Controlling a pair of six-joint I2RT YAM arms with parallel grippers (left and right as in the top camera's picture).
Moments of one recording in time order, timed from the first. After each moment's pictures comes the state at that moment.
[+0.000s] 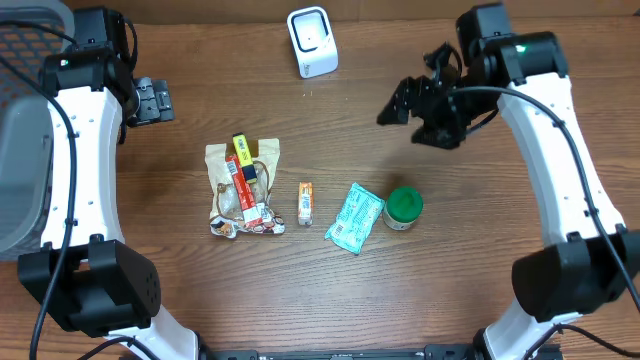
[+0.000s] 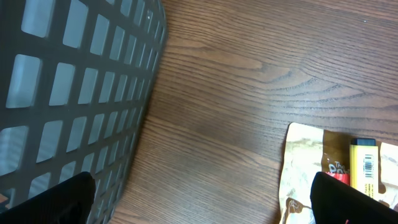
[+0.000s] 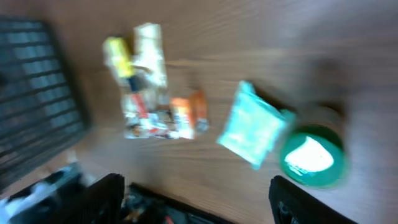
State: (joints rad) left arm 0.14 1.84 1.82 -1.18 -0.24 -0.12; right arm 0.16 1.86 1.91 -1.47 -0.51 0.41
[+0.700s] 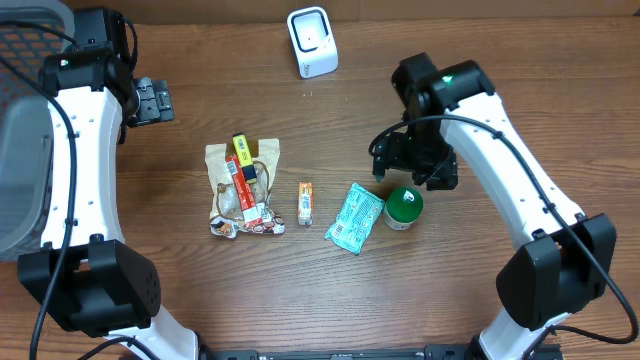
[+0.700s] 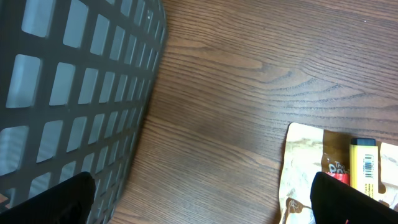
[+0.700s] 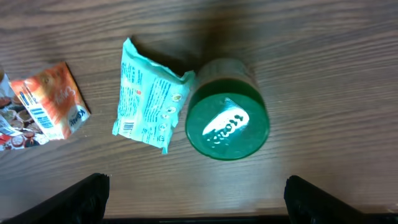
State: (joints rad) left arm 0.14 1.84 1.82 -1.18 -0.24 -0.12; right arm 0.37 1.85 1.70 -1.48 -0.13 0.52
